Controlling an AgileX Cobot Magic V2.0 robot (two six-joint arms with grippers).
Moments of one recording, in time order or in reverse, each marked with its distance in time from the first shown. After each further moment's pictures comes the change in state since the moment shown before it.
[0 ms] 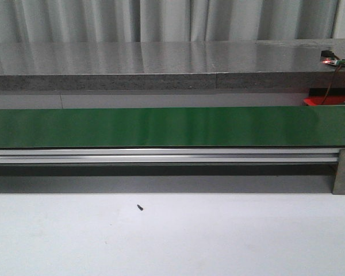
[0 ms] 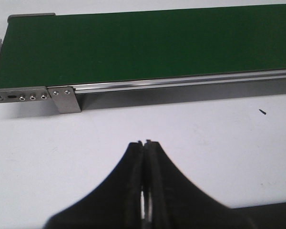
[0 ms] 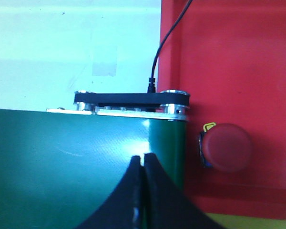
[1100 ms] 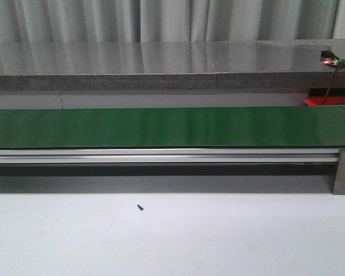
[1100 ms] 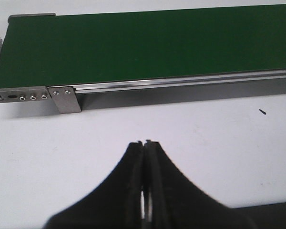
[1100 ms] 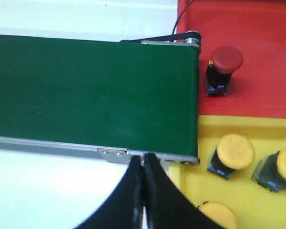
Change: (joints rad) left arm 0.000 0.000 0.000 0.000 0.000 0.000; right arm 0.032 -0.738 0.588 -0.019 -0.093 0.000
